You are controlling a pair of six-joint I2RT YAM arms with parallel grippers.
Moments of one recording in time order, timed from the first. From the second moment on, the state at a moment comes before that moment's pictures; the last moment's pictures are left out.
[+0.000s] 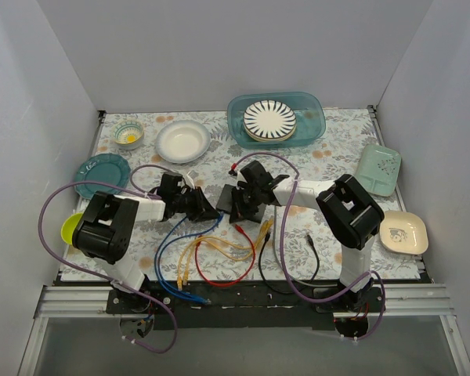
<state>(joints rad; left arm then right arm) -0.32 1.68 0.63 0.22 0.65 -0.76 0.75 1.91 1.13 -0.19 -0.43 0.46</state>
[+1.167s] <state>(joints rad) -0.21 1.65 0.60 0.28 0.65 -0.90 0.64 1.87 1.12 -0.06 -0.47 0.58</state>
